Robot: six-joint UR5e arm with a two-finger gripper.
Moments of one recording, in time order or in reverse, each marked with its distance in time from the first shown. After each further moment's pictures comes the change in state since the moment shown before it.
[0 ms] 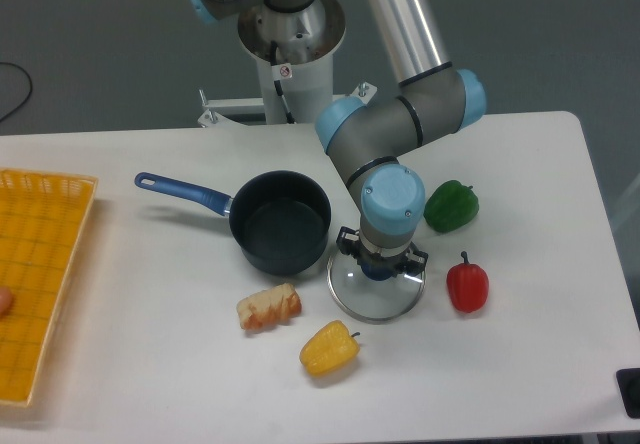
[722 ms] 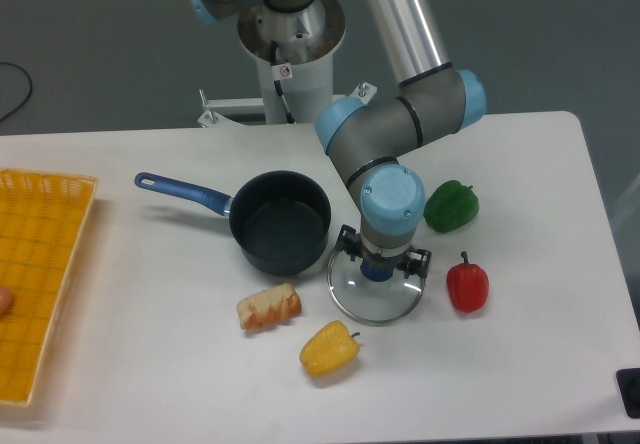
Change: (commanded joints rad) arm 0.002 0.014 0.041 0.002 0.035 0.009
